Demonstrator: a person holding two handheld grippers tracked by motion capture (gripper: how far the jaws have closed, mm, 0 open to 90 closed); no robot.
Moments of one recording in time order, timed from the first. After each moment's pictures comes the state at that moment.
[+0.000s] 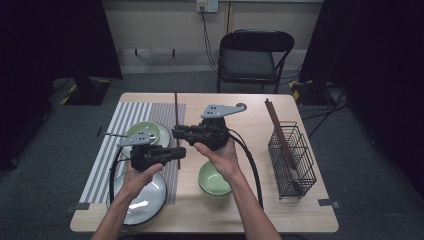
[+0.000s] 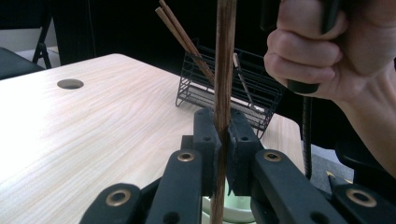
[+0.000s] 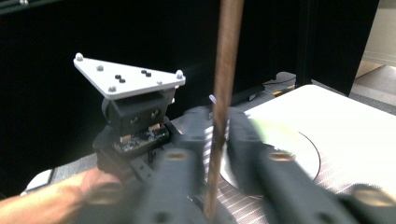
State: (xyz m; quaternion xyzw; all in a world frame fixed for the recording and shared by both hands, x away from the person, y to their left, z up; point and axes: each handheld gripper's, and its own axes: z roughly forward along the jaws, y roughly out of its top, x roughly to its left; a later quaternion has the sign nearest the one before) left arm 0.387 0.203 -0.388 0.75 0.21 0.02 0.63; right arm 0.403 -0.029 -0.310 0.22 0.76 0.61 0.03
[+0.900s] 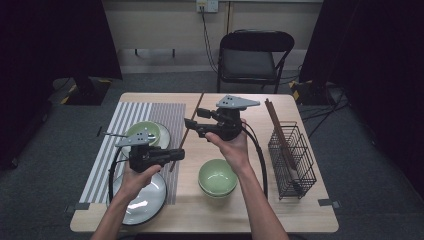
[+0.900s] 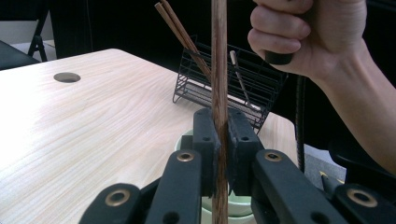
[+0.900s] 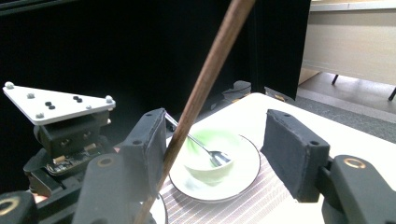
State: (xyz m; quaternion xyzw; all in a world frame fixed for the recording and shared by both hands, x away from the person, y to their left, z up) left arm 0.385 0.210 -0.388 0.75 0.22 0.01 0.63; right arm 0.421 -0.059 -0.303 0.28 0.73 0.61 0.10
